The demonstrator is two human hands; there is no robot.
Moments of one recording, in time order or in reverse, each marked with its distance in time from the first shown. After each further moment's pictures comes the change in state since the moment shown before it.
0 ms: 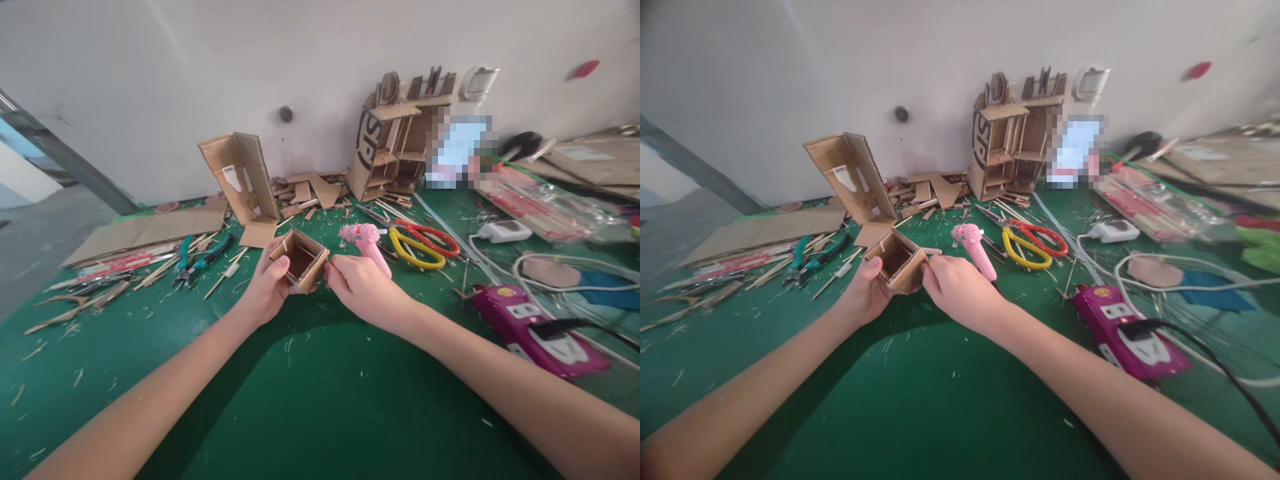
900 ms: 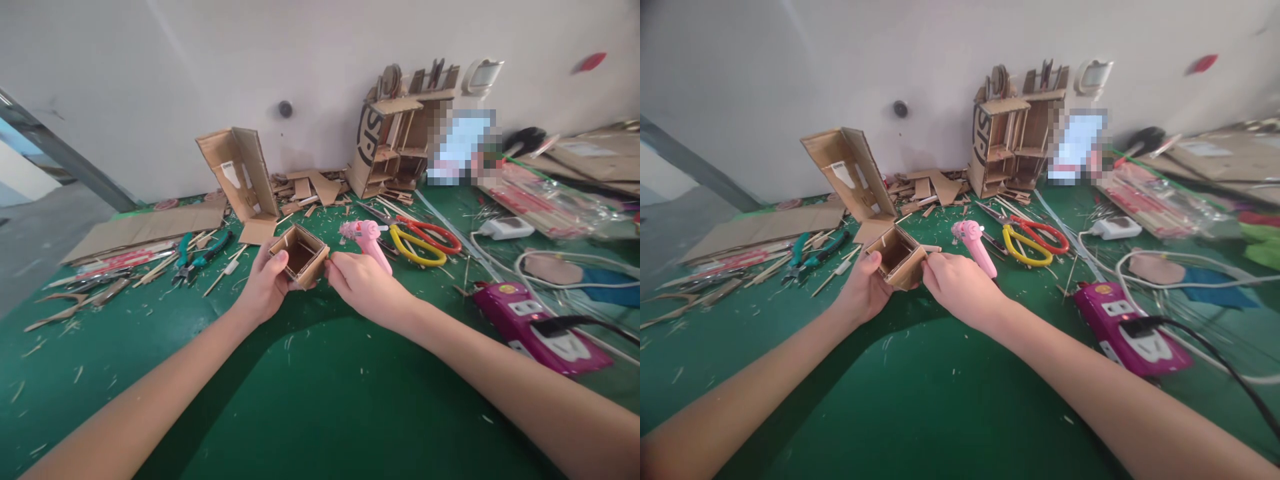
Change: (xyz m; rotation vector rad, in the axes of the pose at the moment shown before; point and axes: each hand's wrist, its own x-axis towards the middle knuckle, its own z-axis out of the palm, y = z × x) left_hand -0.001 0.004 0.007 0.042 0.027 0.046; right_hand 0.001 0.004 0.003 -0.088 -0.010 -0.039
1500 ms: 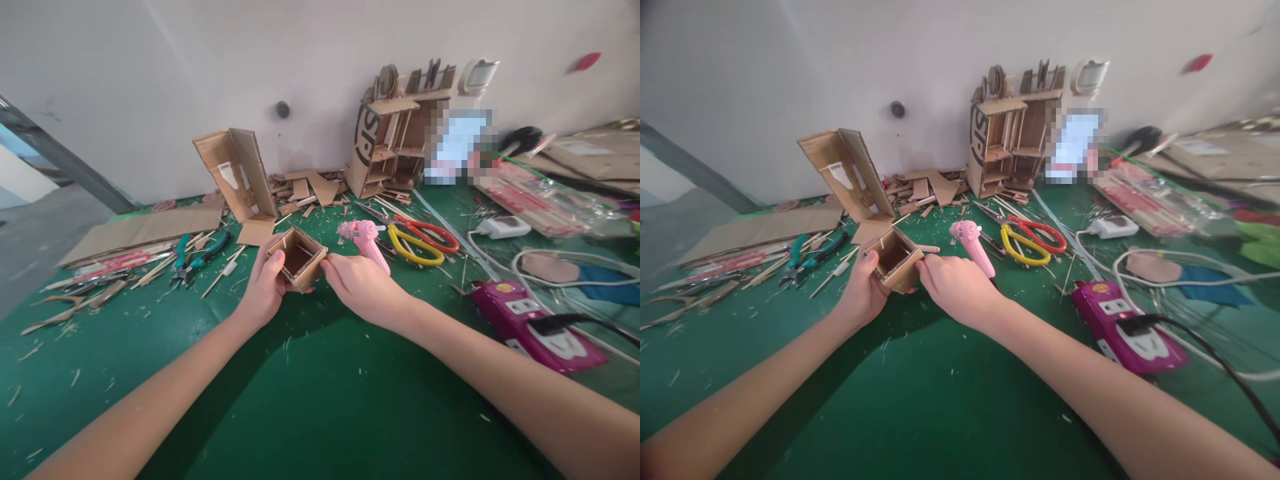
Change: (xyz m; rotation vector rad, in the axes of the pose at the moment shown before) left_hand -0.004 -0.004 0.005 0.055 0.096 0.040; right_hand 0.003 -0.004 -0.005 -0.066 -0.149 0.065
